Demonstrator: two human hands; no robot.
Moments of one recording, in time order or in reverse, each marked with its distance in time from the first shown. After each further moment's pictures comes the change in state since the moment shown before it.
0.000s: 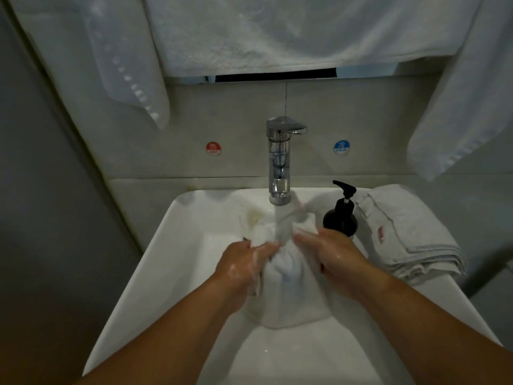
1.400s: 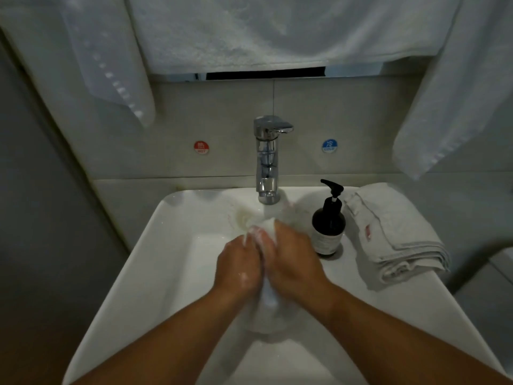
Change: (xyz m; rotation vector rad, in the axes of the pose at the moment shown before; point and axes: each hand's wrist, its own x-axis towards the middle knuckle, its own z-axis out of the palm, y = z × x) left_hand -0.008 0.001 0.019 0.382 0.209 0.322; right_hand -0.021 -0.005 0.050 -0.801 0.221 -0.448
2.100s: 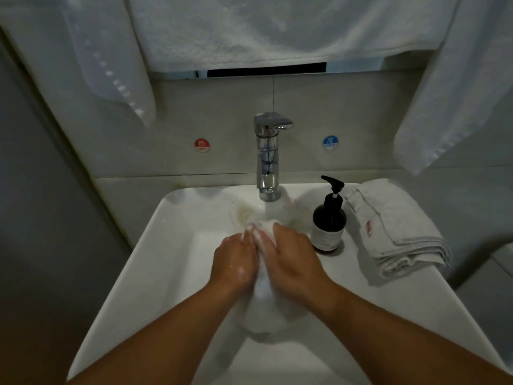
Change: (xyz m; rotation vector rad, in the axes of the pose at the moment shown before) left_hand 0.008 -0.005 -0.009 0.216 -0.026 0.023; right_hand -0.004 -0.001 0.000 -0.053 -0.106 0.041
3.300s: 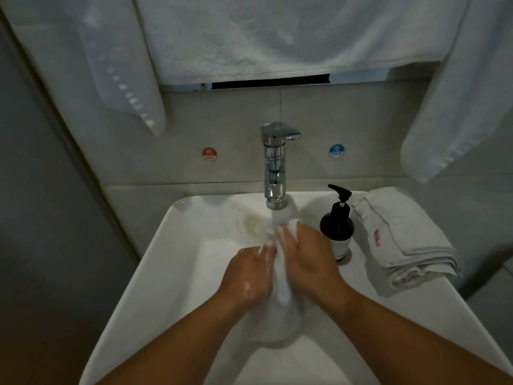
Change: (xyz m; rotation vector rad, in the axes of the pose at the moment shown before) left_hand -0.009 0.009 -0.009 0.015 -0.127 0.087; right_hand 0.018 0.014 -0.006 0.082 0.167 0.063
